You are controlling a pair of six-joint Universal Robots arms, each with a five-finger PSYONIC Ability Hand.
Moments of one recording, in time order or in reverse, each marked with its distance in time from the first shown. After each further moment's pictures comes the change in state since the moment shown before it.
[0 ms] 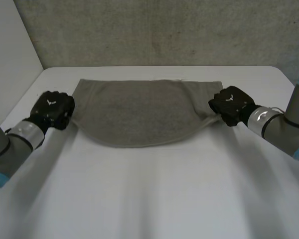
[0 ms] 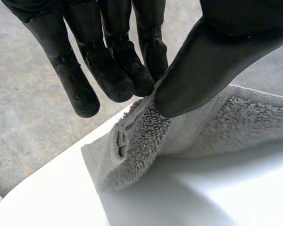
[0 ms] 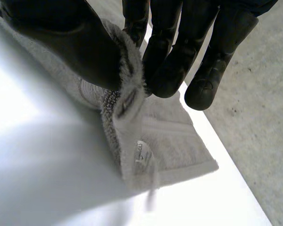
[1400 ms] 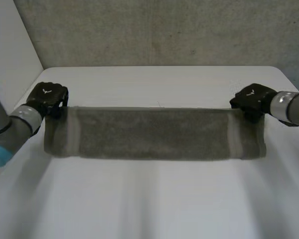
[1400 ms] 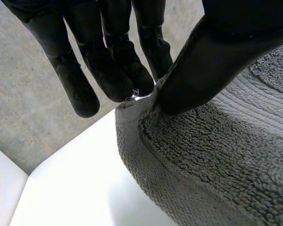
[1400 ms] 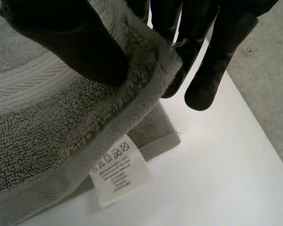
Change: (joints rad) left arm -0.027 -0.112 0.307 -0.249 -0.138 0.036; right arm -0.072 0.088 -0.387 0.561 0.095 -0.132; left_hand 0.000 0.000 0.000 0.000 0.000; right_hand 0.000 0.001 0.001 0.000 0.006
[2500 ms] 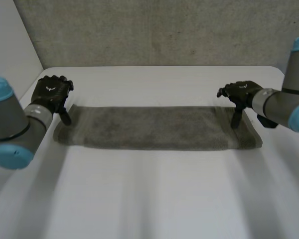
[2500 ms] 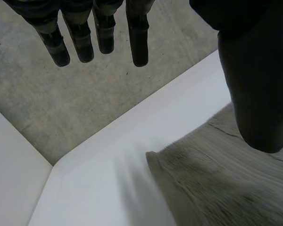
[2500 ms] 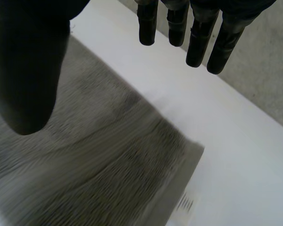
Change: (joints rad) left arm -0.124 0.060 -0.054 0.042 -0.256 -0.058; right arm 0.114 0.074 -0.105 -0.068 0.201 0.455; left_hand -1.125 -1.153 -1.153 -1.158 -1.141; right_hand -1.097 -1.094 -1.094 -1.086 -1.128
